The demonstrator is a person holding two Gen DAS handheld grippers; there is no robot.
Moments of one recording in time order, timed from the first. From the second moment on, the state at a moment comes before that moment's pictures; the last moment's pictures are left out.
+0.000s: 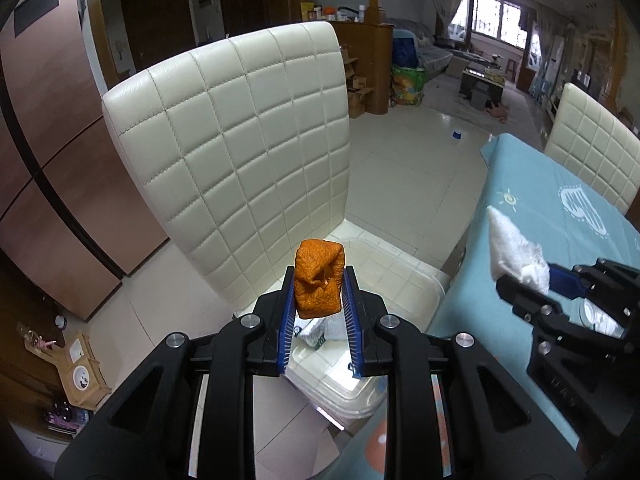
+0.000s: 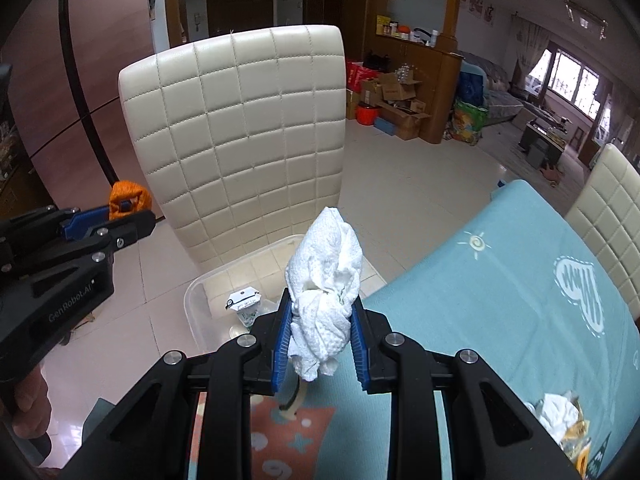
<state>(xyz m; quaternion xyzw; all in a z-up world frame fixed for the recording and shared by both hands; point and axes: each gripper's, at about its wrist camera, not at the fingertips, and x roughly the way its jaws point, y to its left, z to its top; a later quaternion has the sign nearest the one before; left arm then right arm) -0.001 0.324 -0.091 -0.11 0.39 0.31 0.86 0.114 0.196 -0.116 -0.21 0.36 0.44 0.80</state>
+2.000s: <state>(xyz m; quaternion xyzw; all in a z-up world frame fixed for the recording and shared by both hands) 0.015 0.216 -0.086 -0.08 0.41 0.20 0.89 0.115 0.046 -0.116 -0.14 0.42 0.28 0.85</state>
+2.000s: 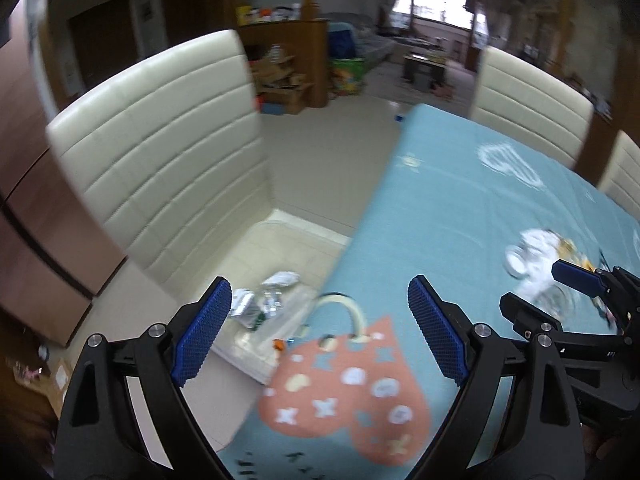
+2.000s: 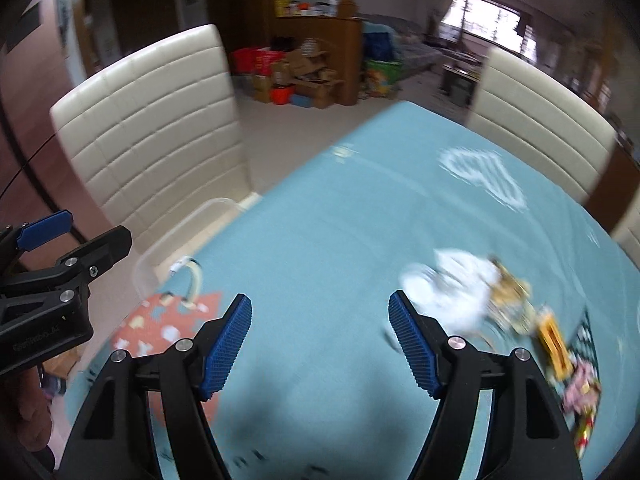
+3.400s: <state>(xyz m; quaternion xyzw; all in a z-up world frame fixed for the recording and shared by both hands) 0.101 -0.136 -0.144 0.09 0.46 -0.19 0.86 0.076 -0.281 -0.160 0.00 0.48 -0.02 0.88</state>
